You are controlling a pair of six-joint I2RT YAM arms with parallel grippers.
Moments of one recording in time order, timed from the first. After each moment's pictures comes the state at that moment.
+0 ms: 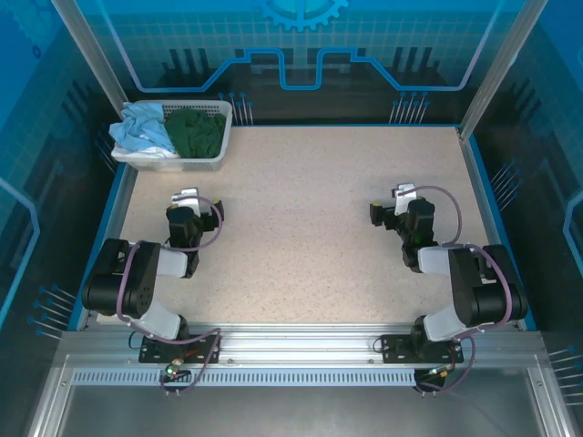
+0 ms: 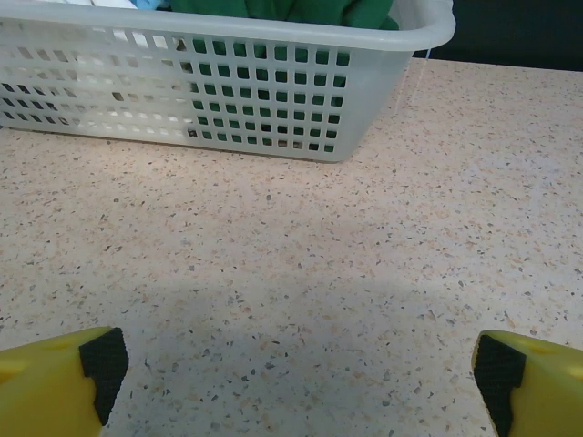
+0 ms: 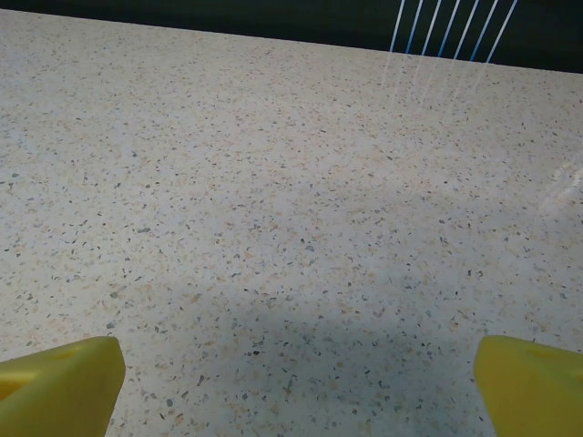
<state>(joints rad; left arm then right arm) -0.03 1.56 0.36 0.86 -0.17 -0.12 0.06 1.50 0.42 0.67 0.00 -0.07</state>
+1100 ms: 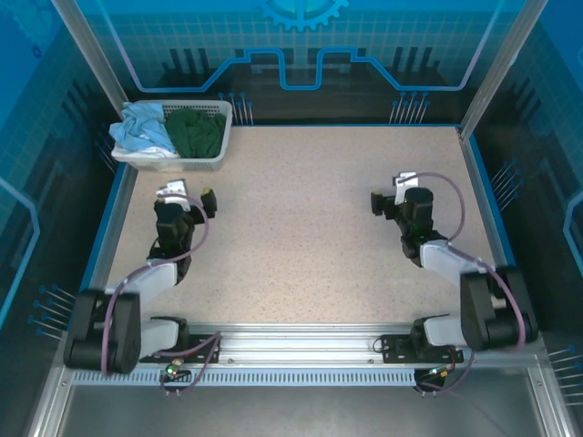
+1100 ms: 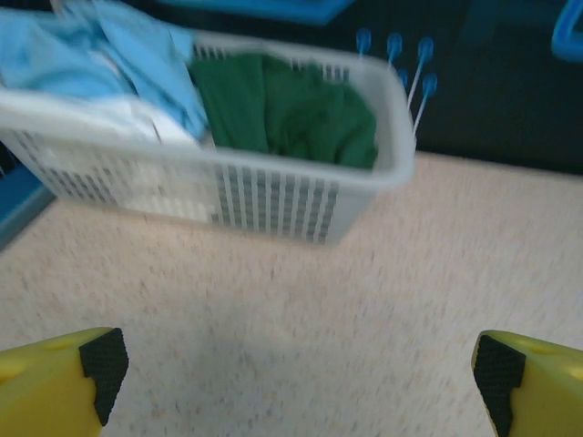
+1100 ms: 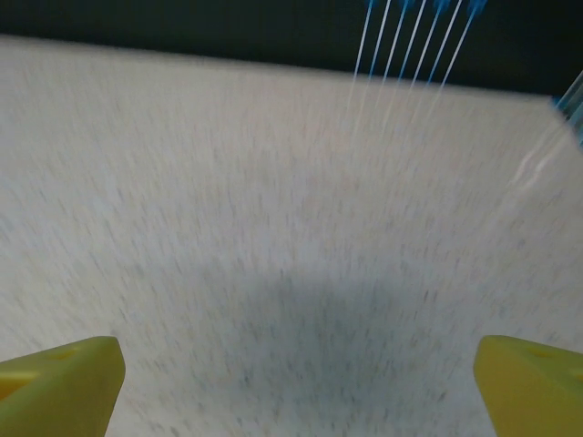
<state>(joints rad) -0.02 1.17 0.41 0.55 -0.20 -0.18 0.14 1.29 0.55 0.36 0.16 -0.02</state>
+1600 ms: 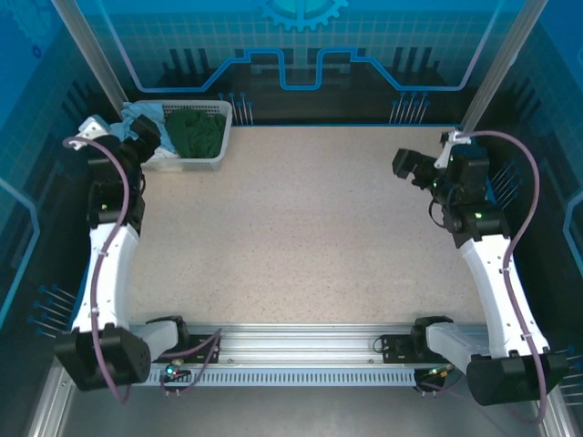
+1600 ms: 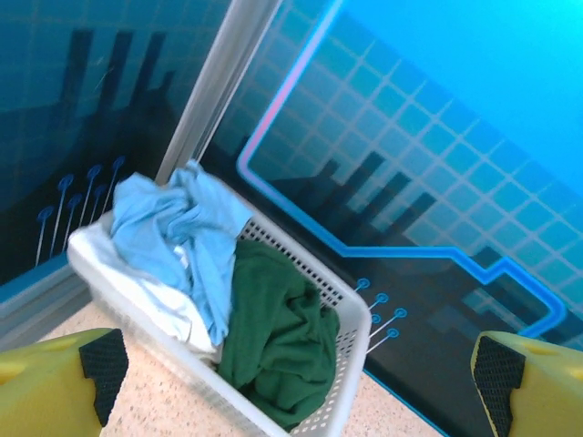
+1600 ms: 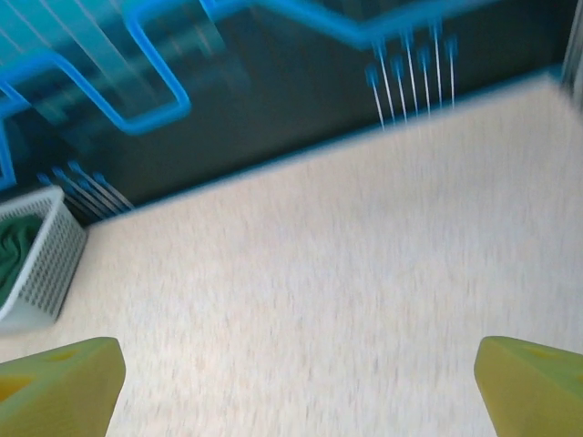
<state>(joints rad) 0.22 1.16 1.13 -0.17 -0.14 -0.62 0.04 1.04 1.13 -0.59 -0.06 0.42</state>
